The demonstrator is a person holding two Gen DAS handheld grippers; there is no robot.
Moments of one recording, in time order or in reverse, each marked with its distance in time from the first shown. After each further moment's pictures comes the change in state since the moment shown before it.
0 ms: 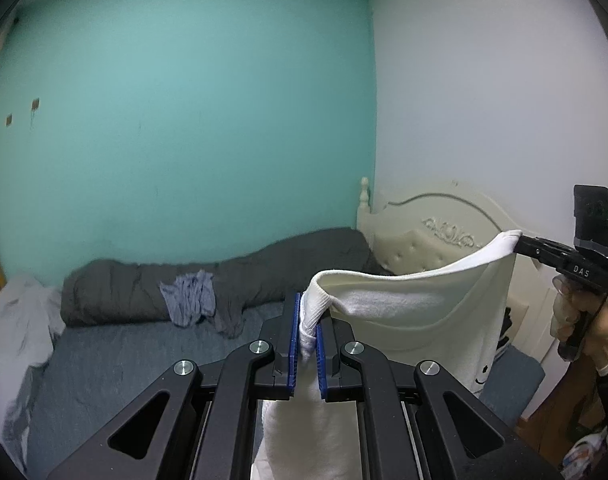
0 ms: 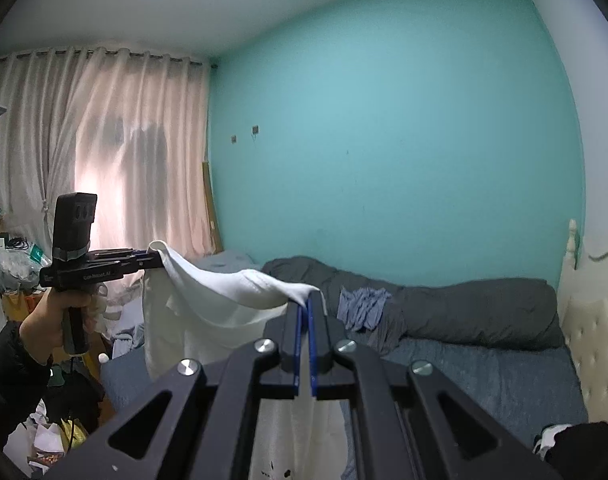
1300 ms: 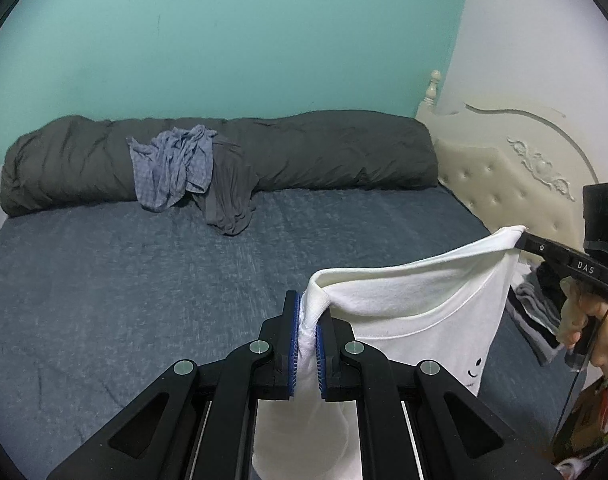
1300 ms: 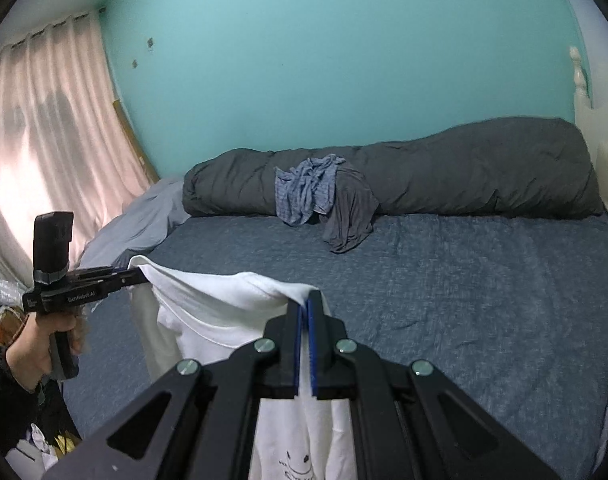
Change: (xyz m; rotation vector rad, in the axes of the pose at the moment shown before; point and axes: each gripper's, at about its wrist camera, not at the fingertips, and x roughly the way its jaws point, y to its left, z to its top) left arm 0.400 0.154 -0.179 -0.194 0.363 -0.002; right arm 0.344 -0.244 -0.211 0.281 0.342 -0.062
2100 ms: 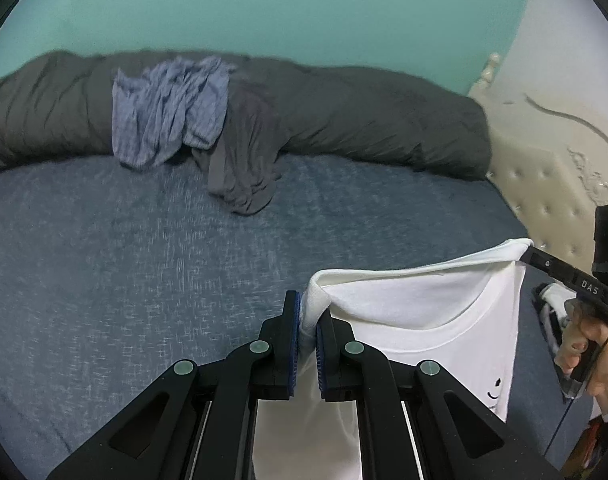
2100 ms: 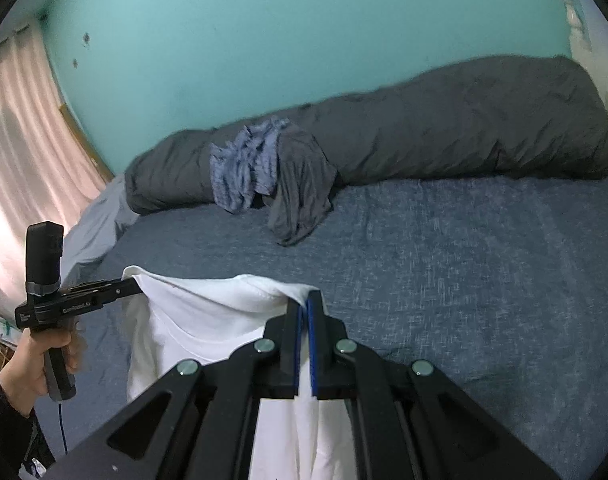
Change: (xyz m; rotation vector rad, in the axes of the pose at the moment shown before) left arm 0.206 0.088 0.026 -0.125 0.139 0.008; right arm 0.184 -0.108 0.018 0.099 0.103 -0.075
